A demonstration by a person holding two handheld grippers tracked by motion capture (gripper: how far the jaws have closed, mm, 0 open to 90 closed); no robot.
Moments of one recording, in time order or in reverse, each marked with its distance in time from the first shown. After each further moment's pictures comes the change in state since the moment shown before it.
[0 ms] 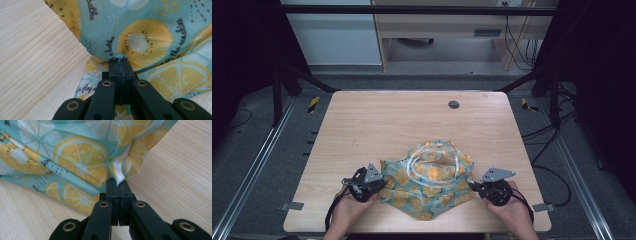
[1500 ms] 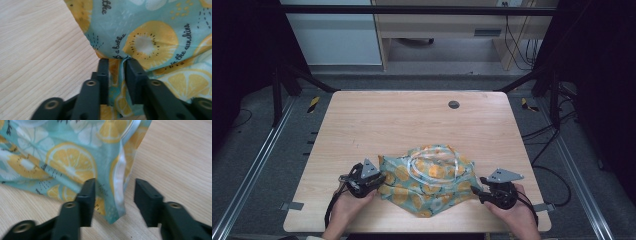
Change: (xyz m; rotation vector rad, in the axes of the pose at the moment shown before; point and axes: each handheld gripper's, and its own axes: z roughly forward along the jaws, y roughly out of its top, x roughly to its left) left arm 0.009 0.003 -0.006 -0.059 0.062 -0.053; right arm 0.001 -0.005 -0.016 -0.054 -0.067 0.079
